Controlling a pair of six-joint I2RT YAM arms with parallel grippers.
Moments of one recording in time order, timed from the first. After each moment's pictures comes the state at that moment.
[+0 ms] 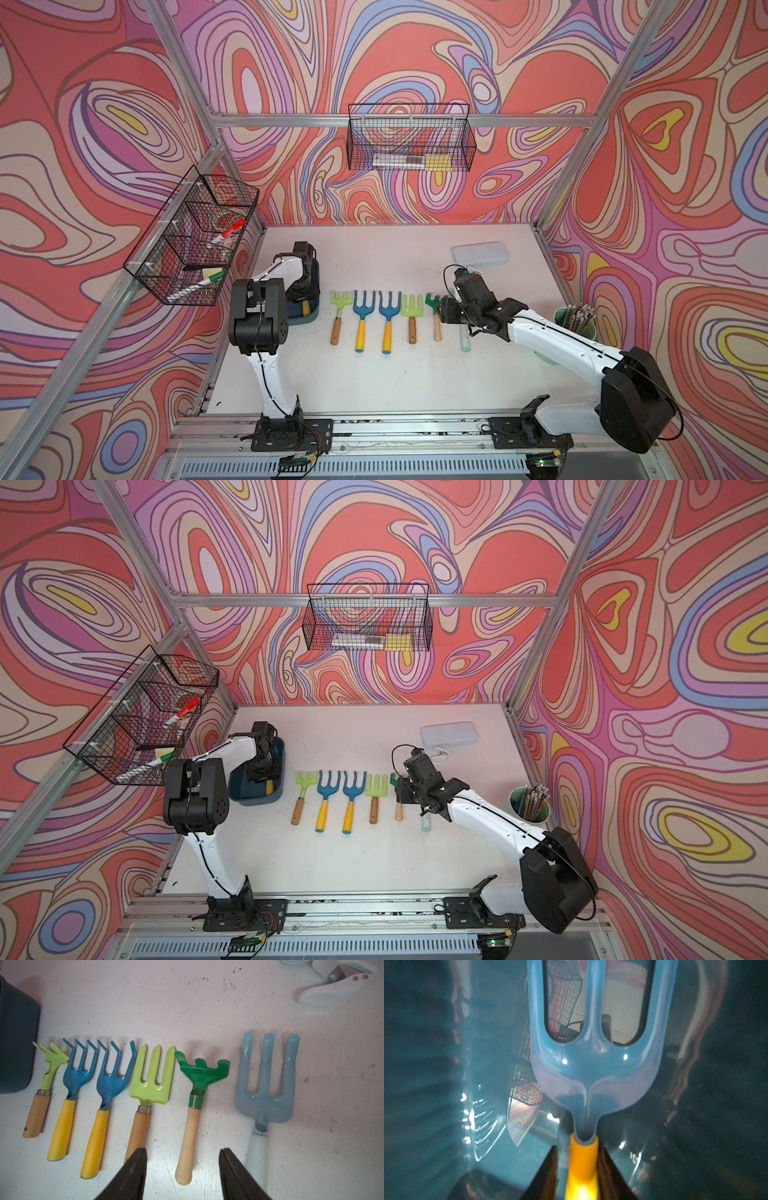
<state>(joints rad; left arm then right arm) 0.03 1.99 1.37 -0.79 -0.18 -0.30 0.57 1.35 0.86 -0.41 0.05 0.51</state>
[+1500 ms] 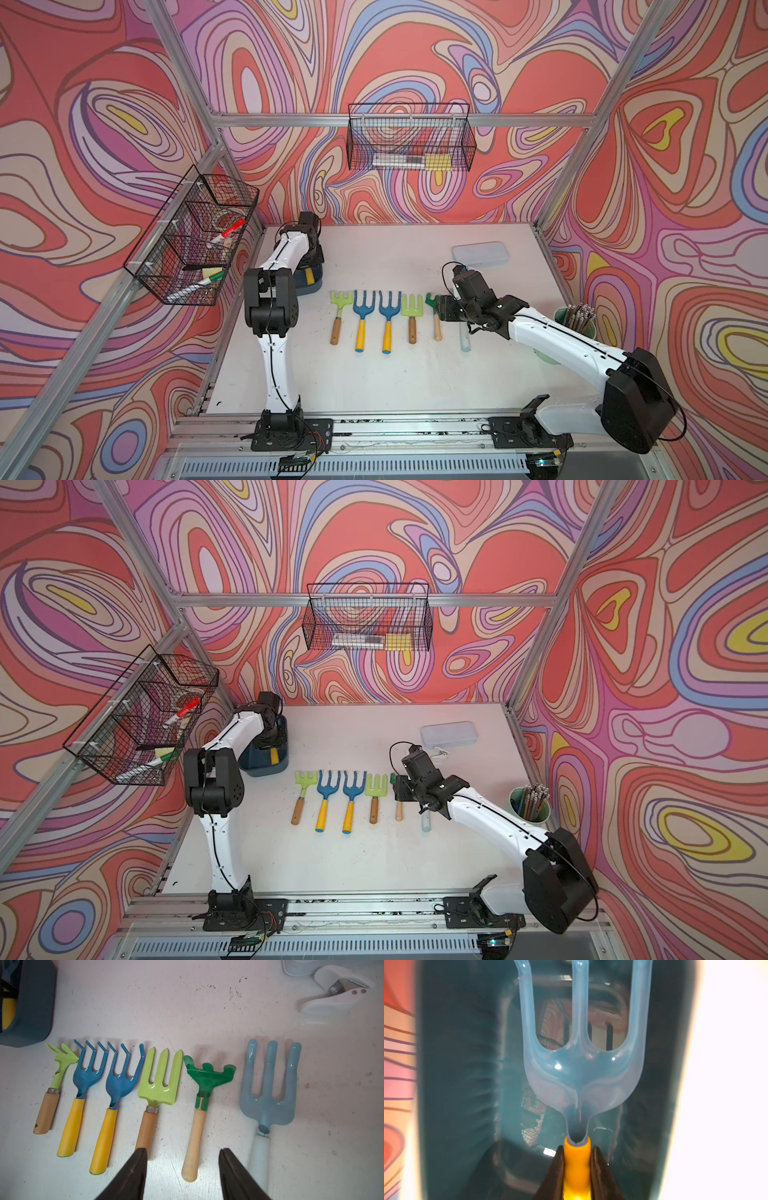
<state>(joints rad) -0.02 2.15 1.84 -0.90 -0.24 -0.28 0.58 1.34 0.90 -0.45 0.06 0.50</state>
